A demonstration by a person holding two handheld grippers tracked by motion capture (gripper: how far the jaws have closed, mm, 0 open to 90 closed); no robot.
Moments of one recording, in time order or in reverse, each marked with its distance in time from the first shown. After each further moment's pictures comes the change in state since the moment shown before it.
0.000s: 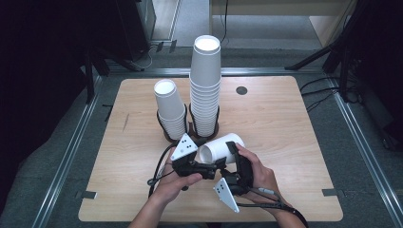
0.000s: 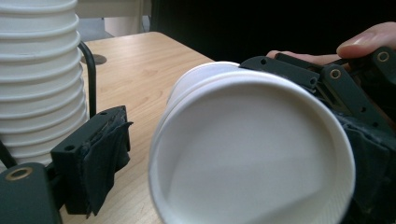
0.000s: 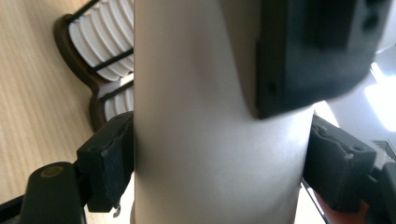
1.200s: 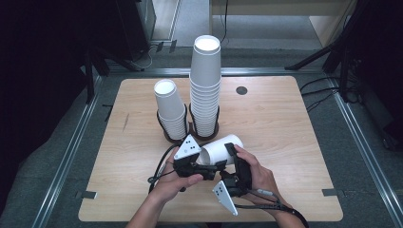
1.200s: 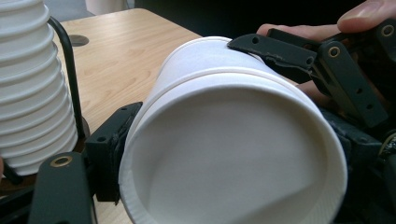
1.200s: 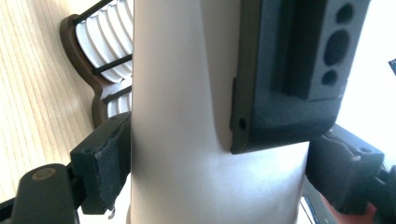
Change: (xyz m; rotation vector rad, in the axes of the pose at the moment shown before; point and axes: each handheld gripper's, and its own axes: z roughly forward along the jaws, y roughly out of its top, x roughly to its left) left arm 0.001 -0.001 0.002 0.089 -0.050 0.033; right arm 0.006 -0.002 0.000 -0.022 -0.022 -0.046
